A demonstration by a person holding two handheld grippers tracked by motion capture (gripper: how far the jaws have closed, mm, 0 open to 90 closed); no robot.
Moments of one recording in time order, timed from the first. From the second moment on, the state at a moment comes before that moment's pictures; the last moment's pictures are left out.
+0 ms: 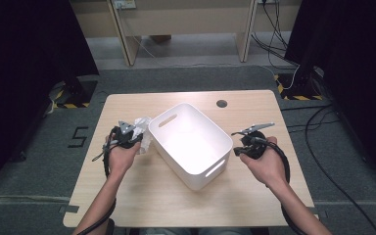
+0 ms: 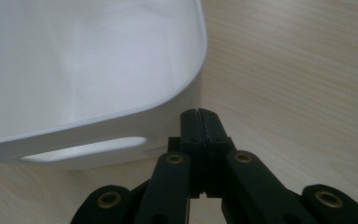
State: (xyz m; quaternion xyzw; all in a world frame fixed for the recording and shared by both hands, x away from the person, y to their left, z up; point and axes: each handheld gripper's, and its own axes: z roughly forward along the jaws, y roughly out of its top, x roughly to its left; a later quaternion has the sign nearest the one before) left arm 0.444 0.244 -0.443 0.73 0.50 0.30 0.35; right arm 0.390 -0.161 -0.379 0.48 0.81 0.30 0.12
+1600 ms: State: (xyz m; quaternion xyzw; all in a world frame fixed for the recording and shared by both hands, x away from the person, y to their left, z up) left arm 0.402 0.221 -0.444 0.79 0.40 0.29 0.36; right arm 0.432 -0.155 -0.388 0.54 0.77 0.30 0.18
